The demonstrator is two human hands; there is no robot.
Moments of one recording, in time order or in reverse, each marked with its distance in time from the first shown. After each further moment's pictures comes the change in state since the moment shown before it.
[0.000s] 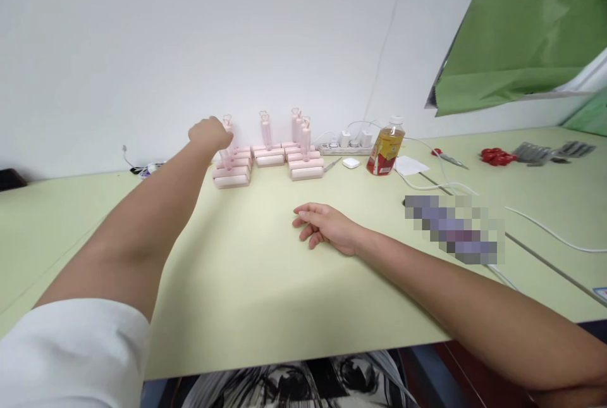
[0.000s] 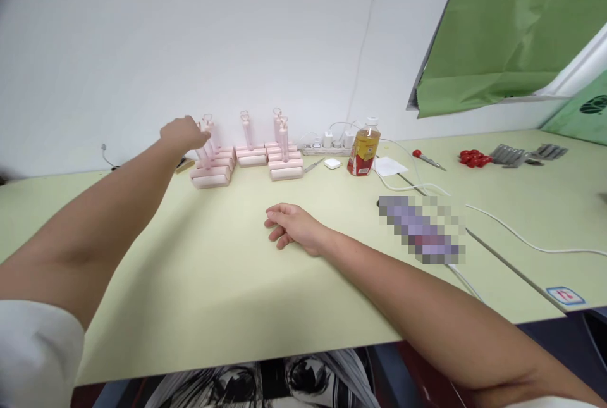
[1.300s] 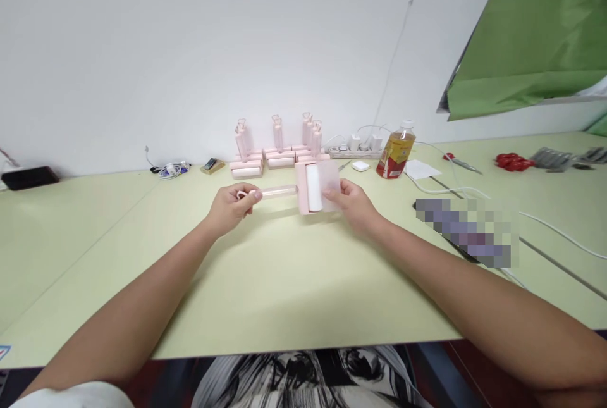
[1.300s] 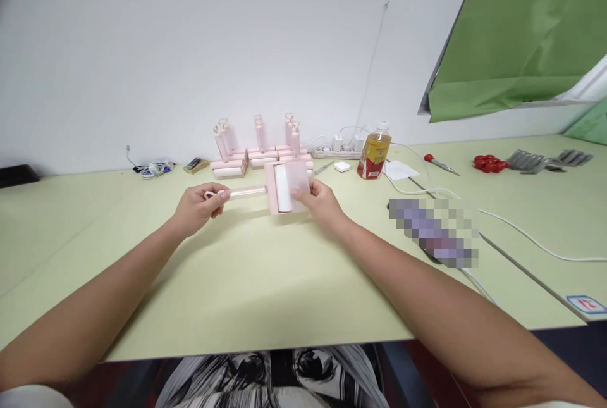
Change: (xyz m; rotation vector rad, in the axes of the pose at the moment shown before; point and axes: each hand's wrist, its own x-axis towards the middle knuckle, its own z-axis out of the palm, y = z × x) left_hand -0.190 -0.046 0.024 -1.103 -0.260 0.276; right_hand 0.020 -0.007 -0.030 -0.042 0.289 -0.464
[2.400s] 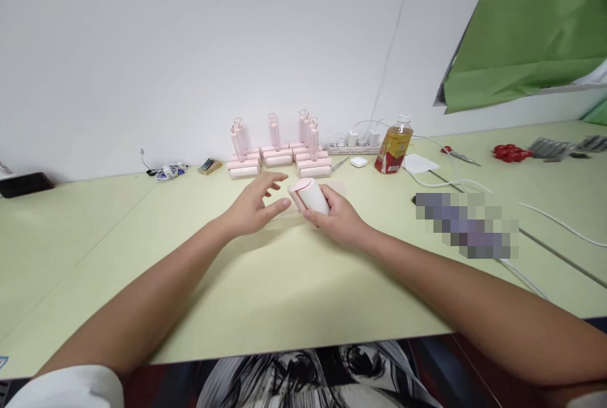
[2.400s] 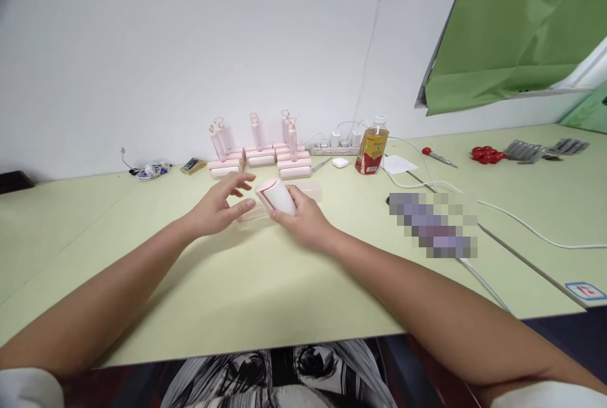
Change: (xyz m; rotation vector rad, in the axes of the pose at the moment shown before) left_hand 0.006 0.025 0.022 0.267 -0.259 0.320; right_hand -0.032 -0.009 0.026 -0.370 -0.160 -0.195
